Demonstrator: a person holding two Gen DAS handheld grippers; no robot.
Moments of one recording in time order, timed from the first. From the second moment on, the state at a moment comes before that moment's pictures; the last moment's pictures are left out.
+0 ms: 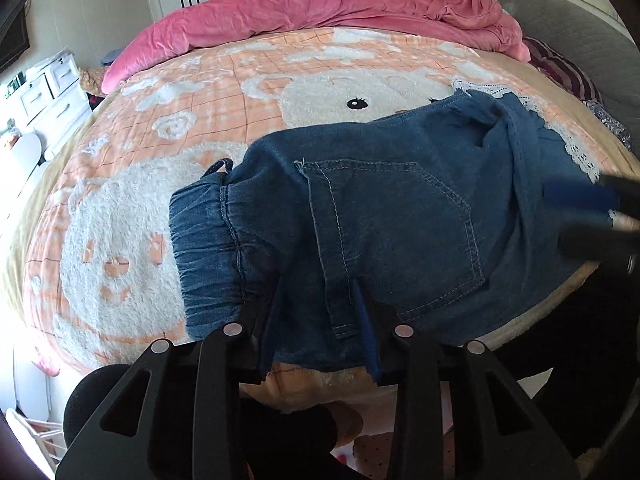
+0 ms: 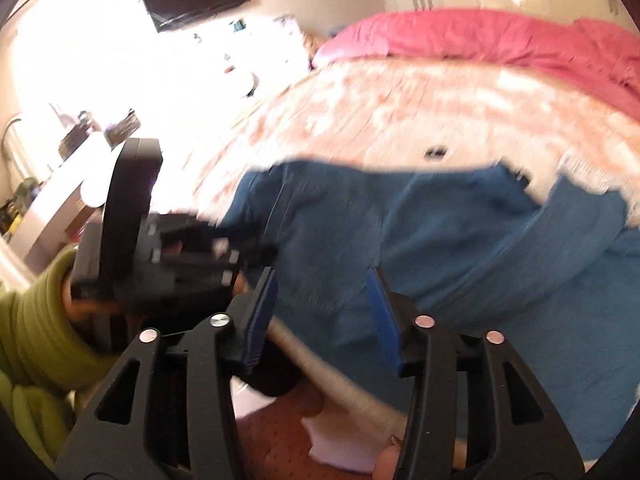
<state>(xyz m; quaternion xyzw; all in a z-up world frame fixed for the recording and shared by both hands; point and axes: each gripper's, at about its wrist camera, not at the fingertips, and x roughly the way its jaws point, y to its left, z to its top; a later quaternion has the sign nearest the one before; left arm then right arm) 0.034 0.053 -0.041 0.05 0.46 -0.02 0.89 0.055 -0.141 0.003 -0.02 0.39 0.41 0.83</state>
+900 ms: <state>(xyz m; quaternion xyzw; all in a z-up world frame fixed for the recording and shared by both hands) 0.042 0.013 0.022 -0.04 0.40 -0.13 0.91 0.117 -0.248 0.002 0.09 0.40 0.24 0.88</state>
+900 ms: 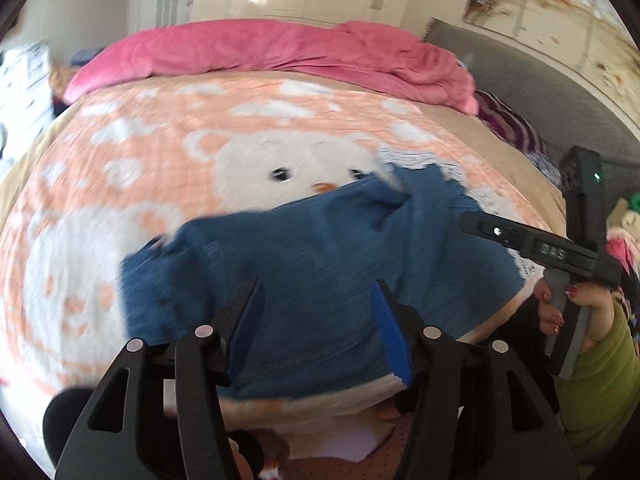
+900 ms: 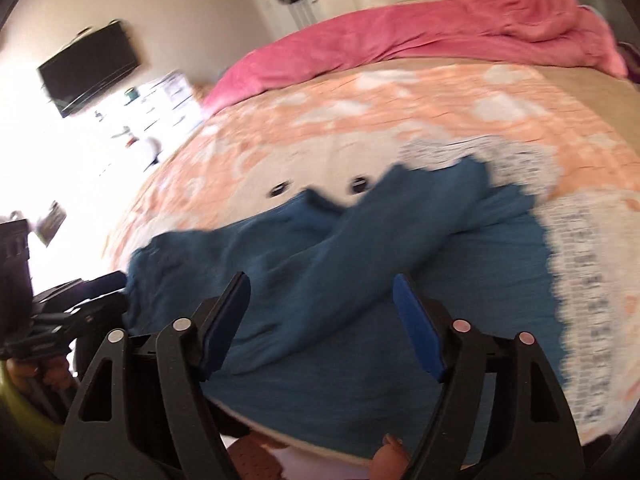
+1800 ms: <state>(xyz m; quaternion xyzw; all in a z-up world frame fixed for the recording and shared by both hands) 0.142 -0.099 -0.055 -0.07 0.45 -0.29 0.84 0.324 -0.200 -0.040 -0.06 0.52 0.08 0.85</state>
